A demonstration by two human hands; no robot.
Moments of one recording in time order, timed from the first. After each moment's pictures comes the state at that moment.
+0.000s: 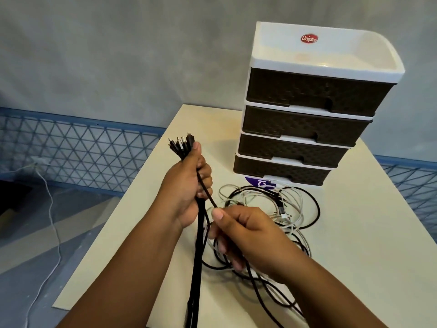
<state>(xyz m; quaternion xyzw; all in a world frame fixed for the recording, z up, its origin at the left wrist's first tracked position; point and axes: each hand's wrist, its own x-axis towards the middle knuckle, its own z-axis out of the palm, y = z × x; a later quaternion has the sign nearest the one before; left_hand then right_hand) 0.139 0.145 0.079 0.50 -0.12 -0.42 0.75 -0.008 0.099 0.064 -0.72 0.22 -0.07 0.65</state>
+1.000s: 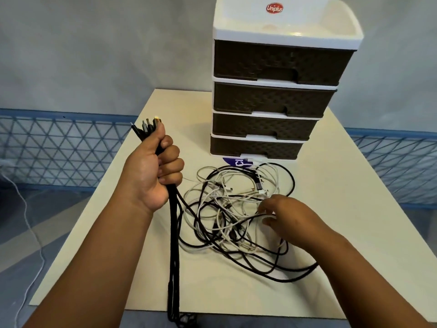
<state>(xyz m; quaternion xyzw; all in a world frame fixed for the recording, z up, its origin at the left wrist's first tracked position) 0.144 0.151 0.077 0.42 -0.13 -0.49 0.75 -0.088 0.010 -0.007 -0.93 0.34 0.04 0.14</state>
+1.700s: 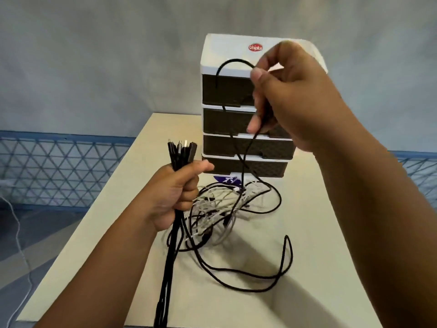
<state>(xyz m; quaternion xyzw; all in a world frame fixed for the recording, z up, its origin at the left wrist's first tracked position) 0.097 0.146 0.092 0.55 -0.28 -0.47 0.63 -0.050 0.018 0.215 -0.78 0.20 -0.38 0.45</state>
